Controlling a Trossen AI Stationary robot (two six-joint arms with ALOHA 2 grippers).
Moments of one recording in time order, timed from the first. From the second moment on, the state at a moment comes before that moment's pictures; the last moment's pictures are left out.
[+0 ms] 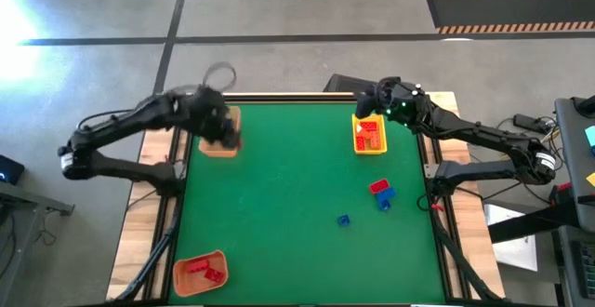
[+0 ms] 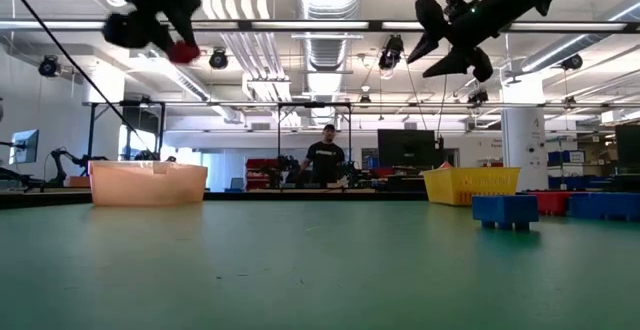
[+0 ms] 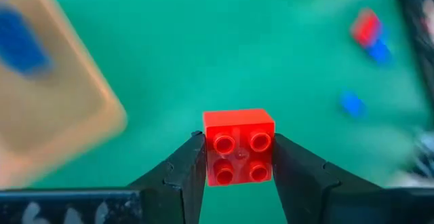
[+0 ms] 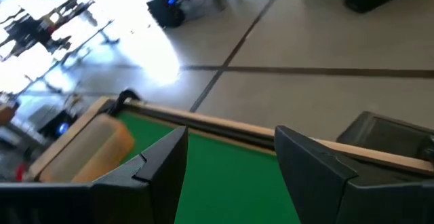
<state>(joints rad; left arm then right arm) 0.41 1.06 1.19 -1.10 0.13 -0.71 -0.53 1.08 0.79 -0.05 0.25 0.53</state>
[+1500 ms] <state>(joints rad) -0.69 1.31 1.20 -0.97 0.22 -1.74 -0.51 0.84 0.79 -0.61 -0.39 0.77</state>
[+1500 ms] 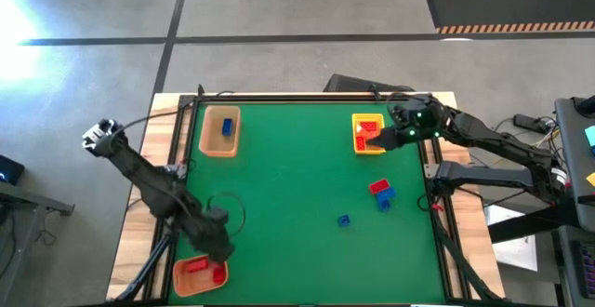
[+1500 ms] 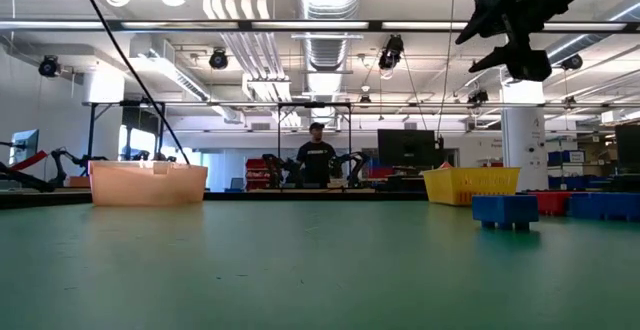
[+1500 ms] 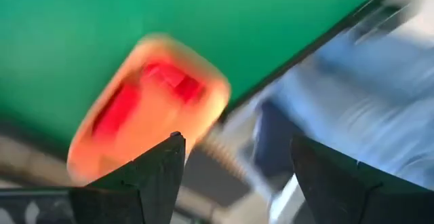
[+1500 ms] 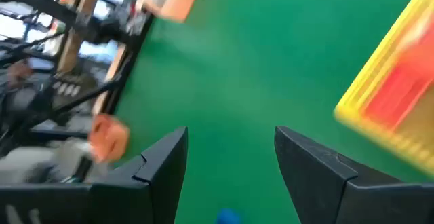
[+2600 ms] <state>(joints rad) -0.20 1.01 1.16 -0.95 -0.66 -0.91 0.19 1.65 1.14 -0.78 -0.20 1.31</state>
